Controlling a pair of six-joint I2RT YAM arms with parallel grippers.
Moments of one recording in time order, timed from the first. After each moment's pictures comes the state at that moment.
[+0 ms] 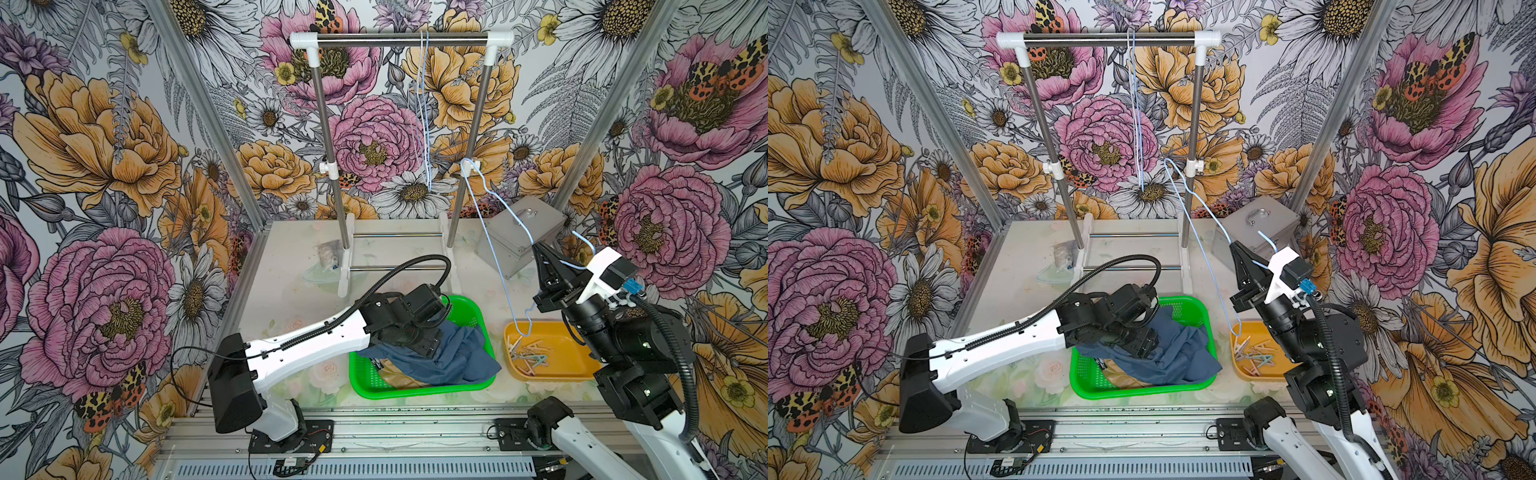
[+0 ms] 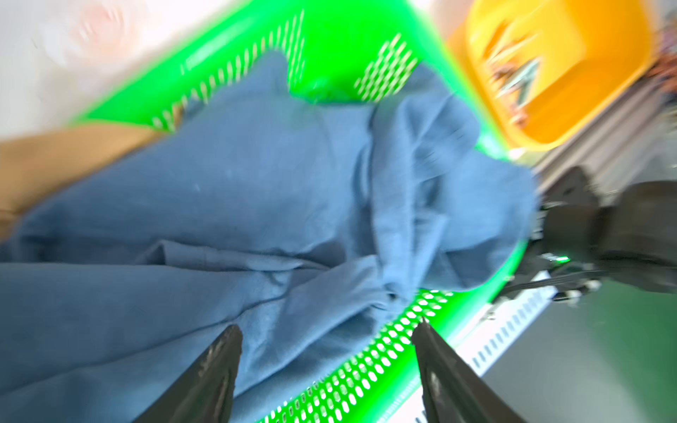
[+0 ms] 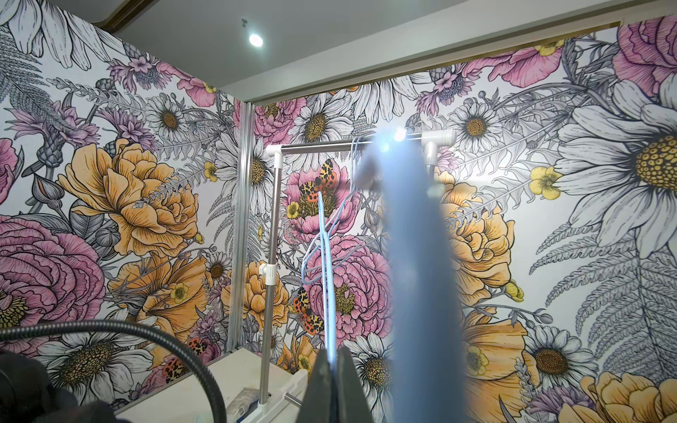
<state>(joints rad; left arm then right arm) -1.09 1.47 1.36 -0.93 -0.04 -0.50 0.41 0.56 0.95 -0.01 -0.16 -0.04</state>
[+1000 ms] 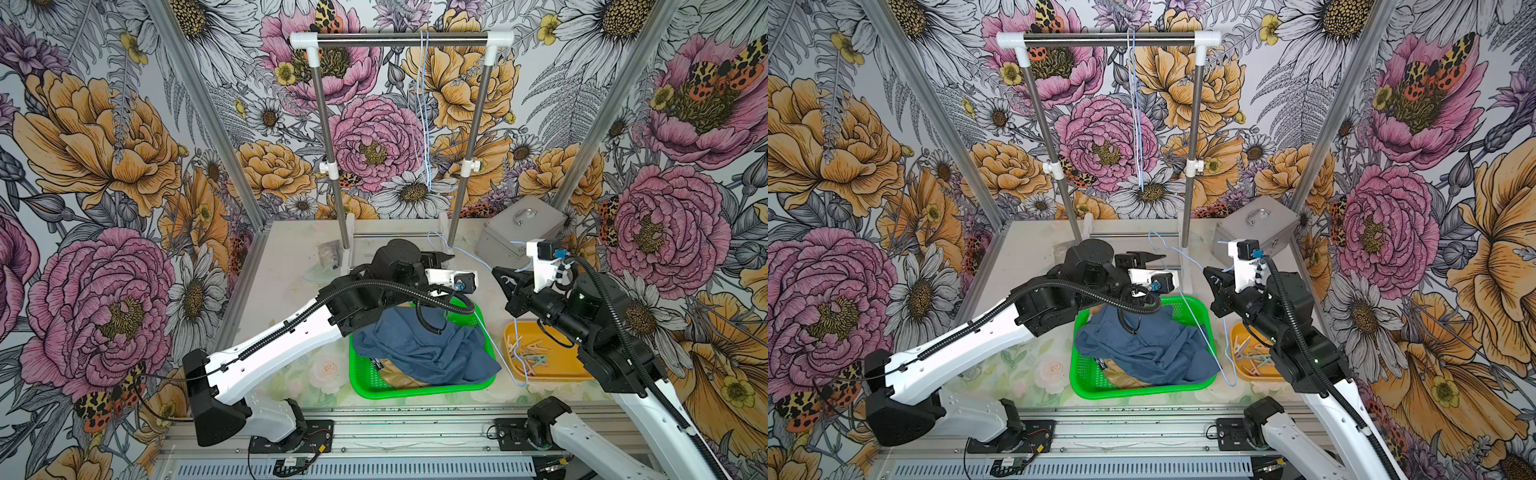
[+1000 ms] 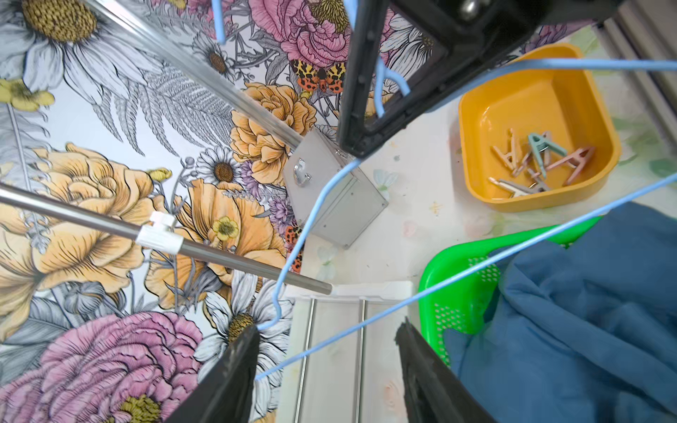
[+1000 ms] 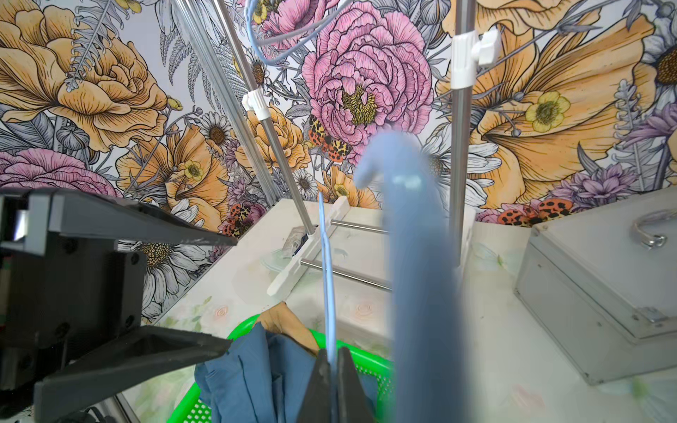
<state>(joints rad) -1.00 1.41 1.48 -0.44 -0.02 0.90 0.41 0.72 1.04 -0.55 -0.21 0.24</state>
